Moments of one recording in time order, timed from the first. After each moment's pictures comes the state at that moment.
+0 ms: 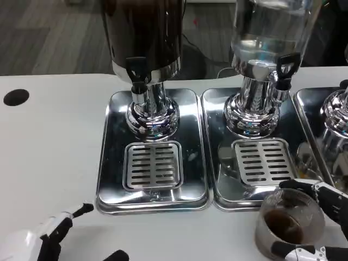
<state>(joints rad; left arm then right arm) 0.81 0.30 0.07 -0.39 0.71 -0.30 0.20 0.29 -0.31 -0.12 0.40 -0.08 -0.88 0.20</state>
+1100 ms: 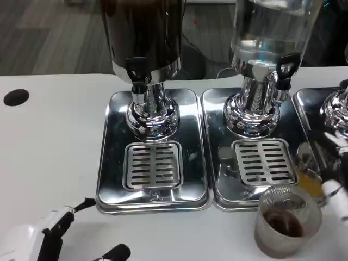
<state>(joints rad) 0.78 0.30 0.06 -0.40 0.71 -0.28 0.19 0.27 -0.35 -0.15 0.22 0.03 -0.78 0.22</state>
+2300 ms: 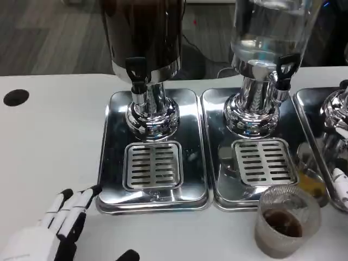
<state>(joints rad) 0.79 0.33 0.05 -0.37 0.84 -0.37 0.29 0.22 -0.49 -0.17 0.13 -0.62 -0.45 -0.16</state>
